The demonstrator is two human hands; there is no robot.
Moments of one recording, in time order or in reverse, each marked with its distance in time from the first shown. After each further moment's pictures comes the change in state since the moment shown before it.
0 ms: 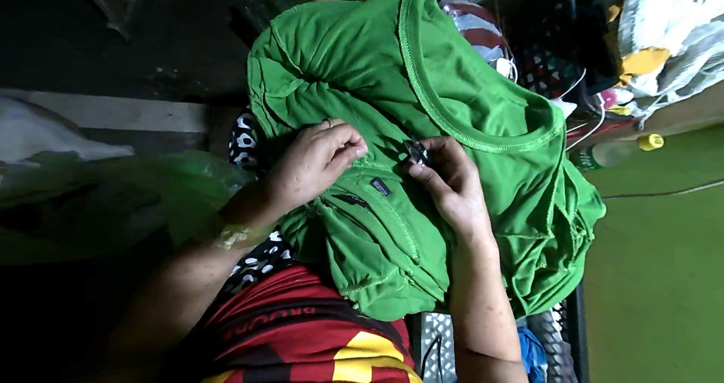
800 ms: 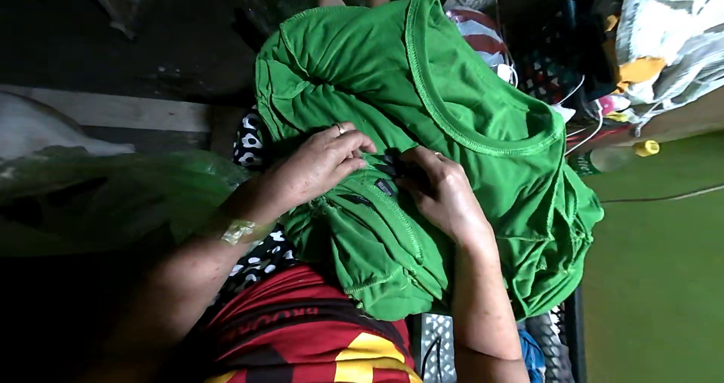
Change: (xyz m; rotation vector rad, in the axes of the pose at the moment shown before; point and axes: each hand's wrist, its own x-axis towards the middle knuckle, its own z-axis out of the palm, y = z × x) left_hand 0.001 -0.009 -0.002 0.071 -0.077 0.154; right_hand 0.010 -0.017 0.007 -0.503 -0.136 -0.084
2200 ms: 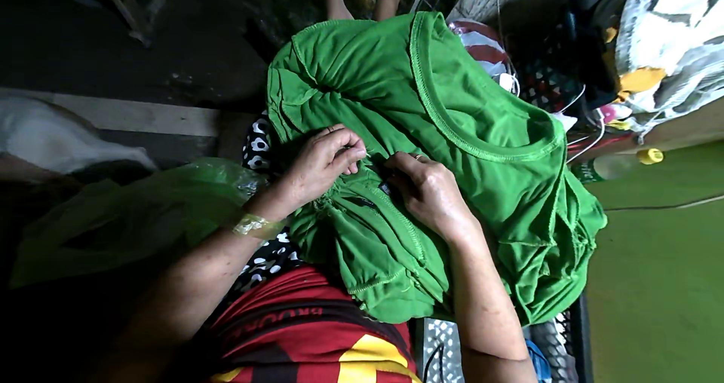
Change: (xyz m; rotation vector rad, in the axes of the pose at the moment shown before) left_hand -0.007 -0.004 0.010 -0.264 0.150 -0.246; right_hand 0.013 -0.004 0.013 -0.029 -0.007 -0.131
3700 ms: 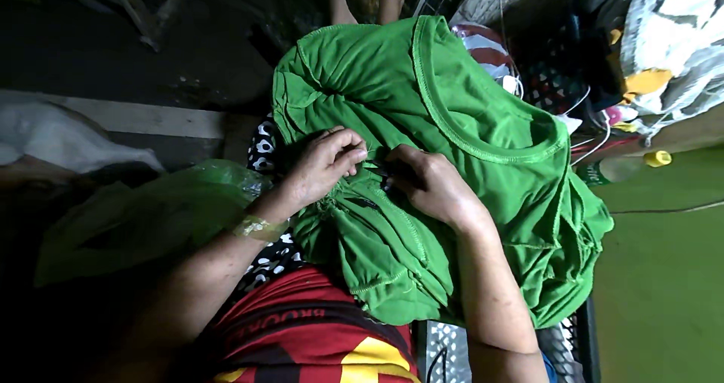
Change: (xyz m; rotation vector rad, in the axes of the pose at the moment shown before) left_hand -0.002 0.000 -0.002 -0.019 0.001 -0.045; right_hand 0.014 -0.003 -0.018 0.072 -0.183 0.068
